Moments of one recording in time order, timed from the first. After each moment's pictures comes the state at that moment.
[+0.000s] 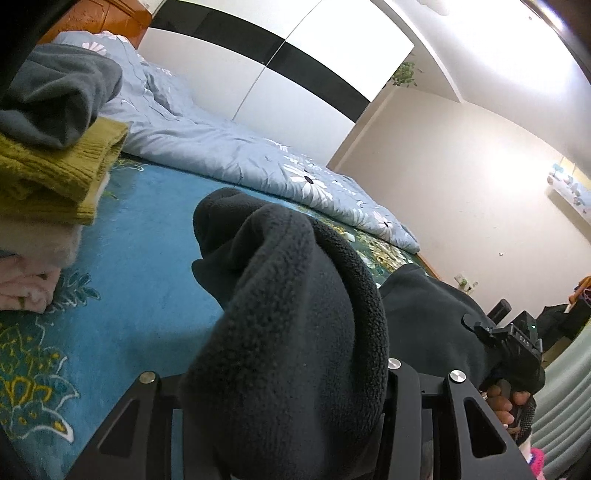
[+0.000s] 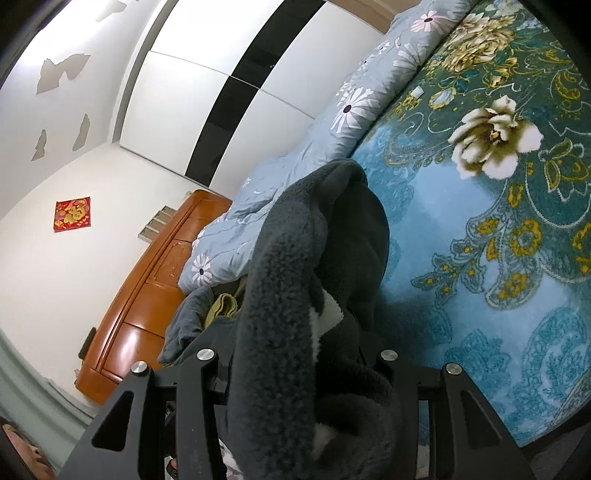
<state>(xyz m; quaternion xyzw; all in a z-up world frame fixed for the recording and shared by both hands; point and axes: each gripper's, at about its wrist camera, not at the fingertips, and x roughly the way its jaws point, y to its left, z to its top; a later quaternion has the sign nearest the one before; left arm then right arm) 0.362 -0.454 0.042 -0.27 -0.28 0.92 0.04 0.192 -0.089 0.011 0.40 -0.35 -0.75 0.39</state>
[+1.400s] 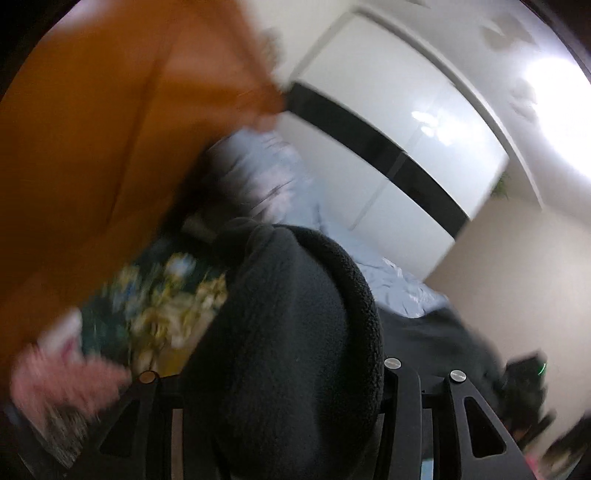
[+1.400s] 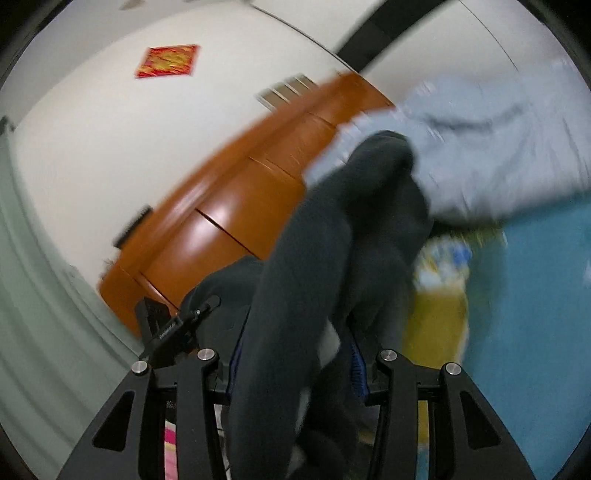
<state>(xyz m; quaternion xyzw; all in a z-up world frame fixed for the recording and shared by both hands) 0.490 -0.877 0.137 -0.14 -0.37 0.90 -0.17 0.188 -0.551 0.106 0.41 -0.18 -0.61 0.66</state>
